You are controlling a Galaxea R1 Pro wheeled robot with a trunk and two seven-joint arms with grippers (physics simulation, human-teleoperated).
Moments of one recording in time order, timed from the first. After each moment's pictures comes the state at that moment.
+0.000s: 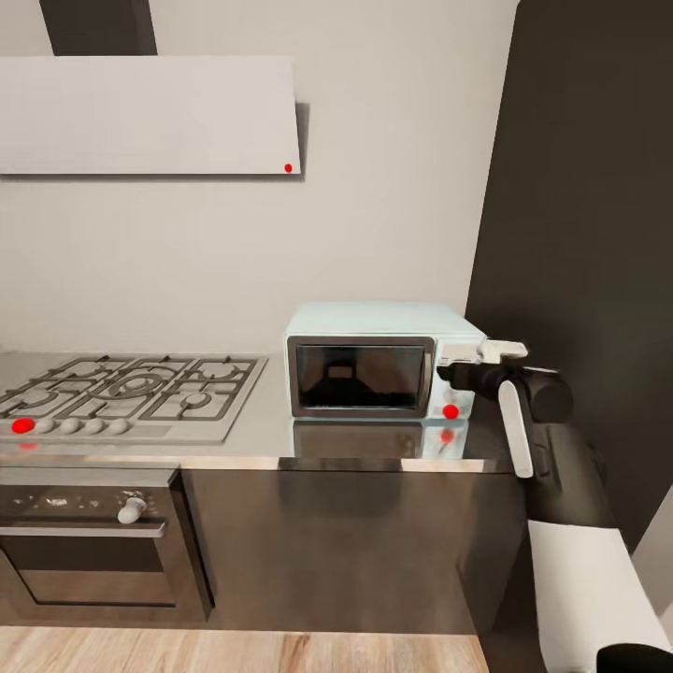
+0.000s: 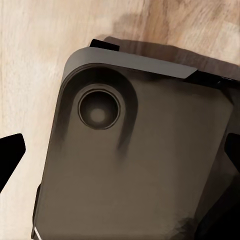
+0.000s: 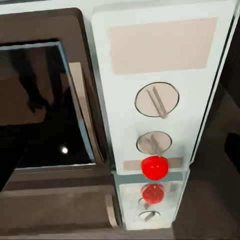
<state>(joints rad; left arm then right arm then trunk) 0.00 -0.01 0.01 -0.10 0.24 -0.02 0.00 -0.80 -0.01 -0.06 -1.51 -0.07 1.04 -0.03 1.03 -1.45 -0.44</state>
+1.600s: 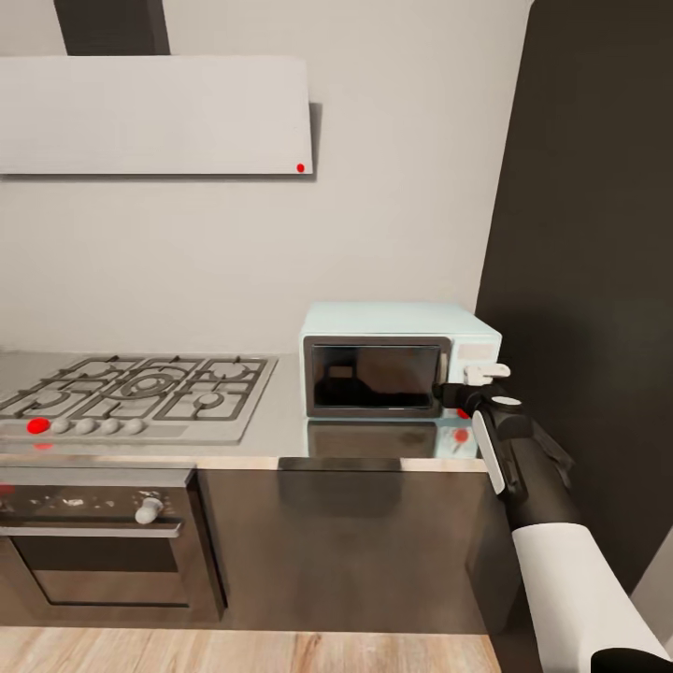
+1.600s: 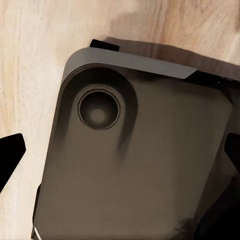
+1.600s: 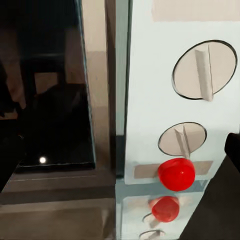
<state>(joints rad) 0.00 -0.01 0.01 -0.10 0.24 -0.02 0.00 -0.78 0.00 -0.05 -1.21 0.04 0.67 -0.03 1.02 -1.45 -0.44</state>
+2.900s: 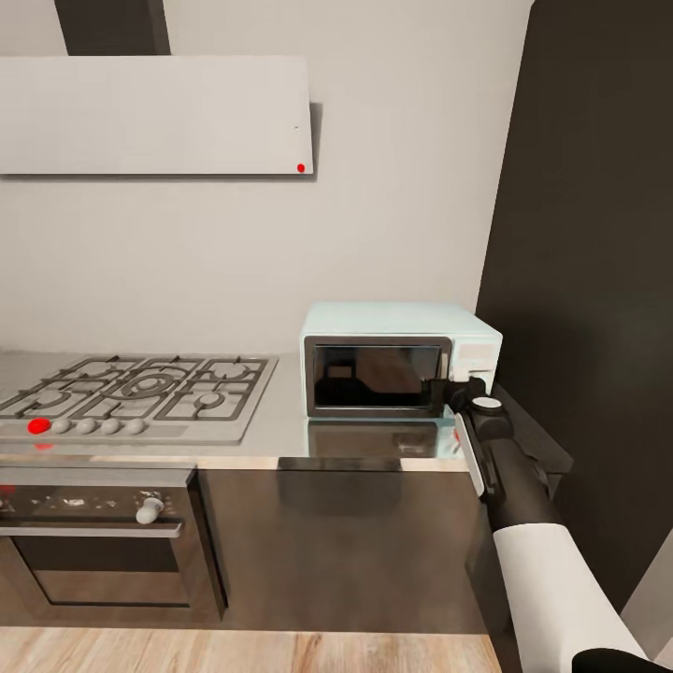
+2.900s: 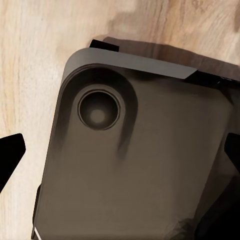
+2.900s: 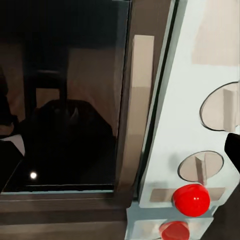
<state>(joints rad) 0.00 -0.01 0.01 -0.10 0.24 -0.02 0.00 -0.78 0.06 -0.04 -1.20 0.15 0.57 -0.04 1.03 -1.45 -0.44</state>
